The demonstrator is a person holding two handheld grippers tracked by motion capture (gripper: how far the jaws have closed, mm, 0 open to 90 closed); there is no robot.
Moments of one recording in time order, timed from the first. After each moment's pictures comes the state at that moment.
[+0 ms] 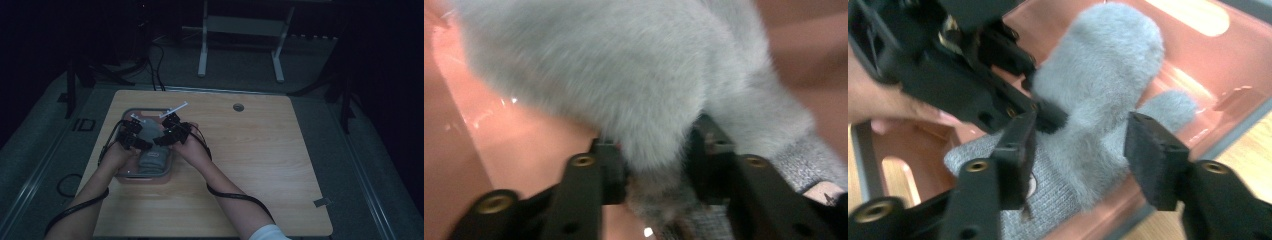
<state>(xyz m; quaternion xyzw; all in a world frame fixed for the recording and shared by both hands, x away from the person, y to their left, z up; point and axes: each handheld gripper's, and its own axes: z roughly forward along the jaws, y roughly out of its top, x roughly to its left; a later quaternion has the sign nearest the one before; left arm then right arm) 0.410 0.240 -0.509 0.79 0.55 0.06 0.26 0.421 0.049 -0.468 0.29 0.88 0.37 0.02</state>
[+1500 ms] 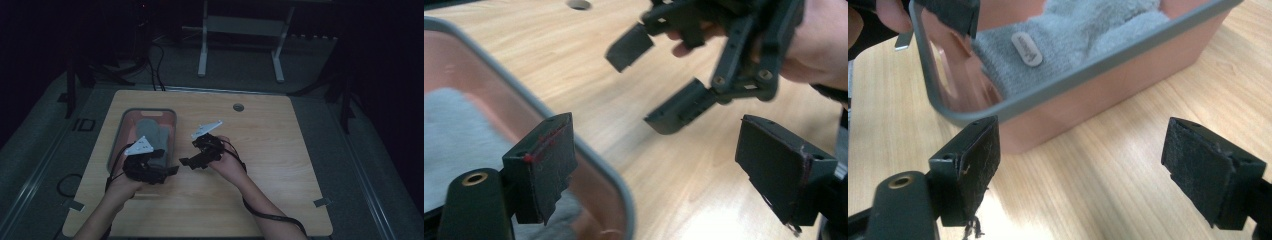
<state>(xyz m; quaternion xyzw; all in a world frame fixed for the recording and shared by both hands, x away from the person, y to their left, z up) 0.286 0.174 -0.469 0.80 0.35 0.10 0.48 0.377 -0.049 -0.477 0.21 0.89 0.40 0.03</state>
